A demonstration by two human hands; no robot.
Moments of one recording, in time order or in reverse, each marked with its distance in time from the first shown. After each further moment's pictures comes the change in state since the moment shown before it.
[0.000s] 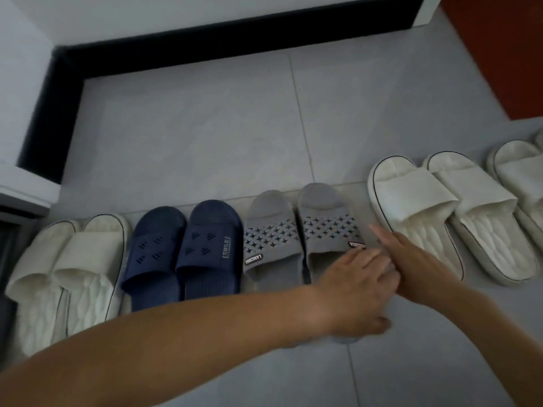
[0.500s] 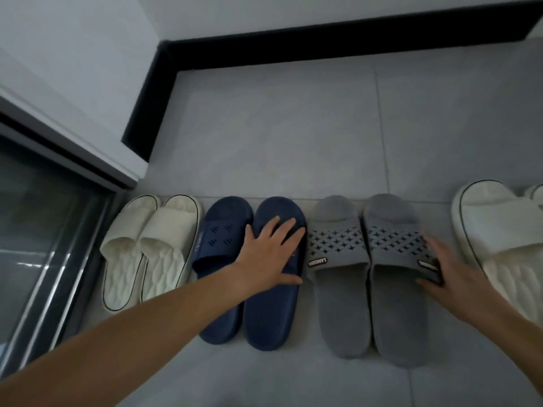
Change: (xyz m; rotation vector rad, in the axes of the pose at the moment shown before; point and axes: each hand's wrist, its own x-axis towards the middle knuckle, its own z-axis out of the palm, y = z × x) left_hand -0.159 -0.150 0.009 0.167 -0.157 -0.659; right_hand 0.037 -0.030 0.025 0.057 0.095 0.009
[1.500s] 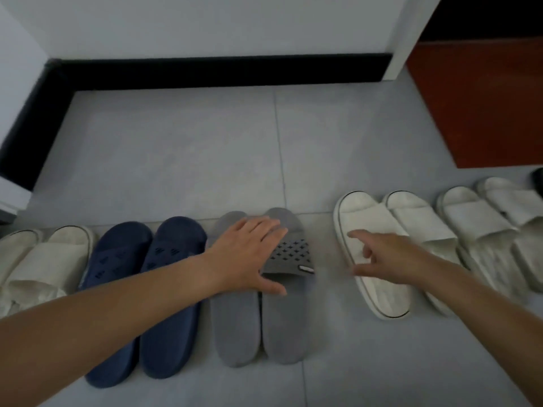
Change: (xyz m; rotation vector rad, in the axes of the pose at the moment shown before) left_hand 0.053 0.103 -0.089 -0.034 0.131 0.333; right_hand 0.008 0.045 -0.109 -0.238 -0.233 -0.034
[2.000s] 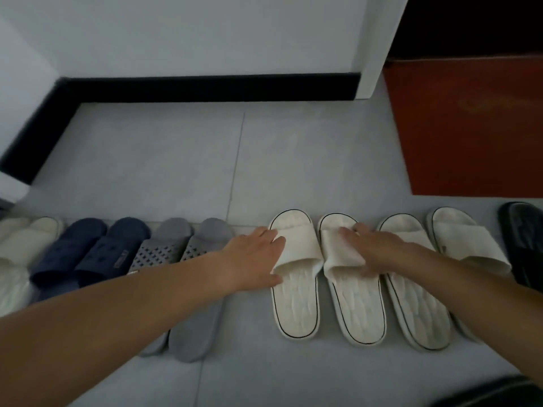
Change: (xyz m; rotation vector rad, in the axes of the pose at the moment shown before) left_hand 0.124 0.149 -0.054 0.016 -0.205 -0.228; right_hand 0.028 0.159 -0.059 -0.453 -0.157 -0.110
